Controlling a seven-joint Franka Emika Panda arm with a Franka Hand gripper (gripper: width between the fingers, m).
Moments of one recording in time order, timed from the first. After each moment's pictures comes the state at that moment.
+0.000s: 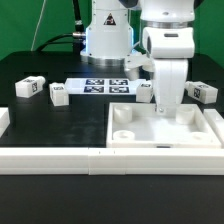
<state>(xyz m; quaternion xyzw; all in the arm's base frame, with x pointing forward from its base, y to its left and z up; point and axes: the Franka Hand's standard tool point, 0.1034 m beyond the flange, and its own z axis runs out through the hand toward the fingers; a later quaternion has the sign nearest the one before) 0.502 0.084 0.013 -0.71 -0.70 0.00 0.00</state>
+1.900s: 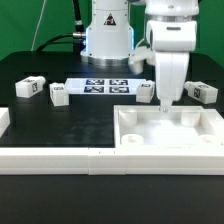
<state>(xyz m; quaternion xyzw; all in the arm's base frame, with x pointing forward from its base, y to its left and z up) 0.470 0.093 0.037 -0.78 -0.63 0.00 0.00</state>
